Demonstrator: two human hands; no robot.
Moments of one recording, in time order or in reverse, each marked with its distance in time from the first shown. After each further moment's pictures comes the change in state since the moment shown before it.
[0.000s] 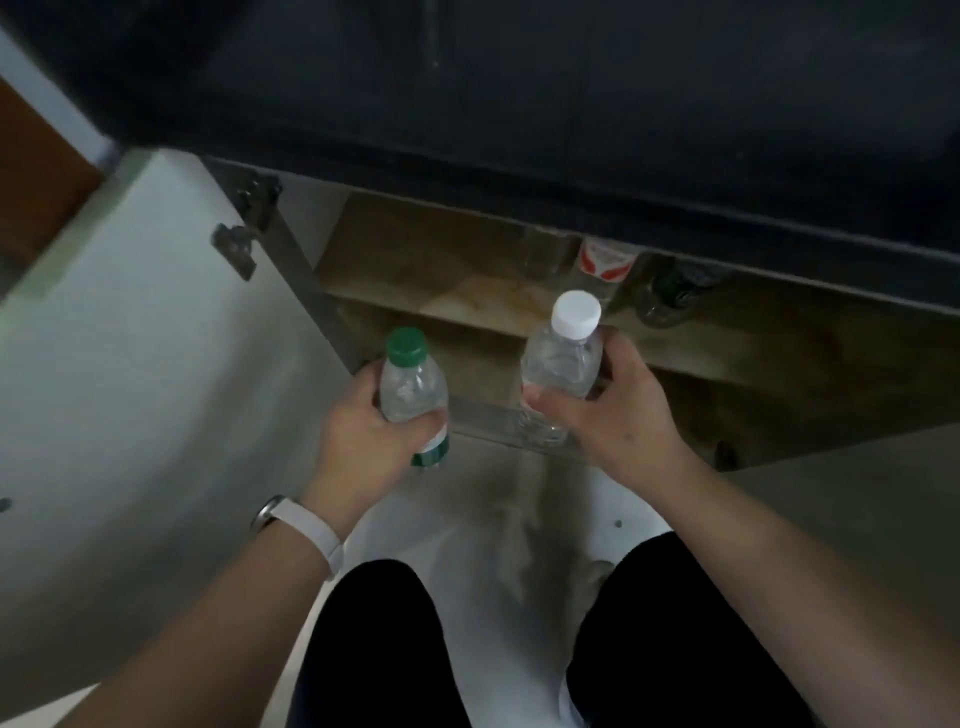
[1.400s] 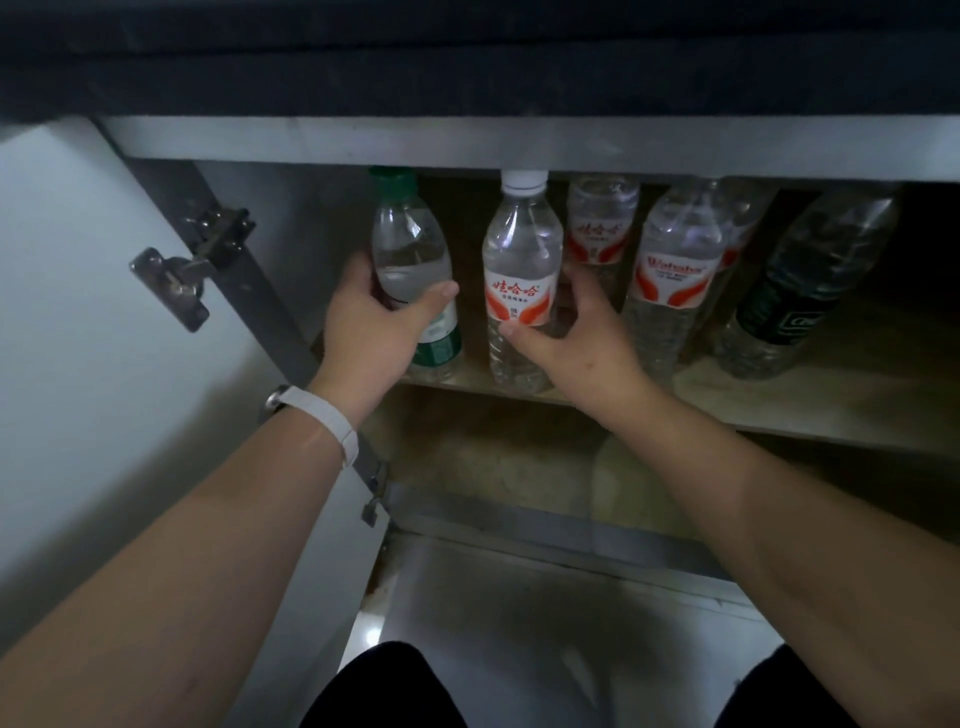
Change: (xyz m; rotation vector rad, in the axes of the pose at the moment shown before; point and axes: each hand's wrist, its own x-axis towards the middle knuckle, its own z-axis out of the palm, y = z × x) left_hand 0.168 0.029 0.025 -0.087 0.183 0.471; right_hand 0.158 0.025 0.073 0.099 0.080 -0.404
